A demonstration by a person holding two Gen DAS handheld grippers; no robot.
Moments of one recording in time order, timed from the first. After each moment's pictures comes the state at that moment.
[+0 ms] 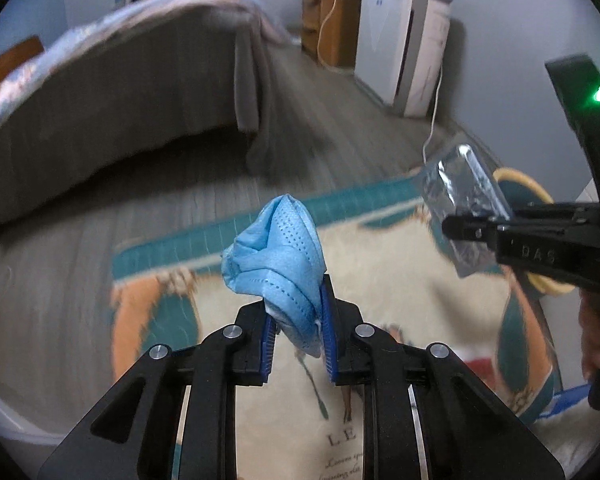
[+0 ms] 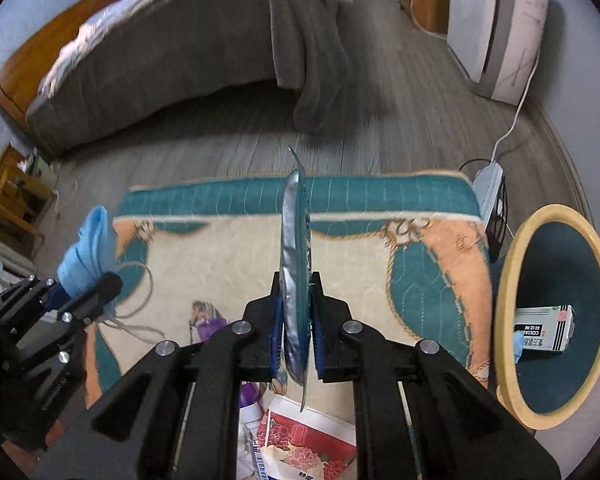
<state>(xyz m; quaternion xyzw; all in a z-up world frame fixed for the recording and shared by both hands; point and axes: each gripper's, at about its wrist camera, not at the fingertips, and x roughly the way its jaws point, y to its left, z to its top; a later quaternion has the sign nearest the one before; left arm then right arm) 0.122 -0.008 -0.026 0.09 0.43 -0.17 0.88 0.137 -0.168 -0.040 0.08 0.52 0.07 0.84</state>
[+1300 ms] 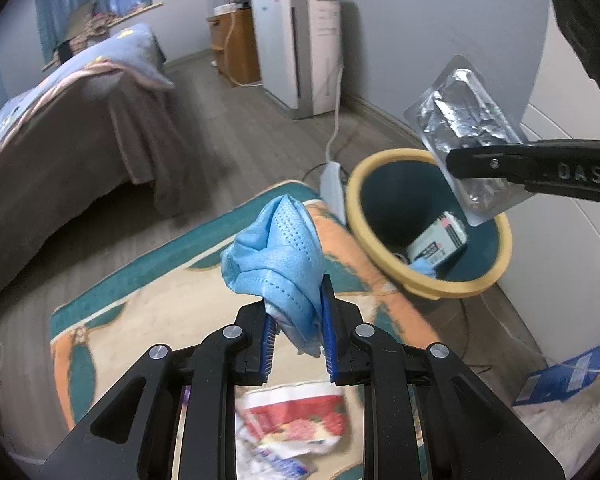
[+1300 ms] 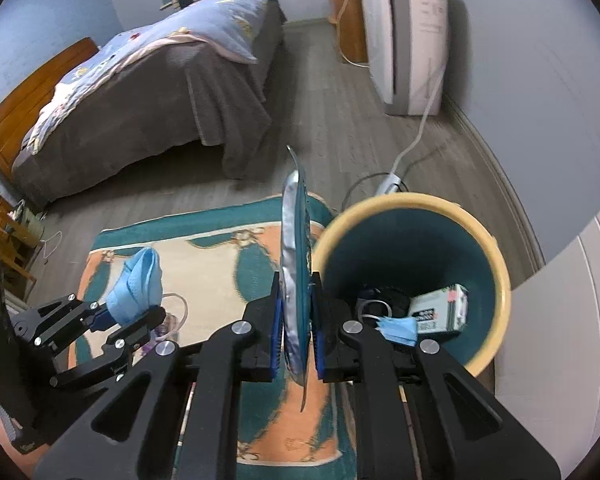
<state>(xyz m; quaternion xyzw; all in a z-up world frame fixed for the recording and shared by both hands) 0.047 -0.189 -0.017 0.17 0.41 -0.27 0.86 0.034 -0.346 0.017 0.11 0.47 -0.01 0.88</state>
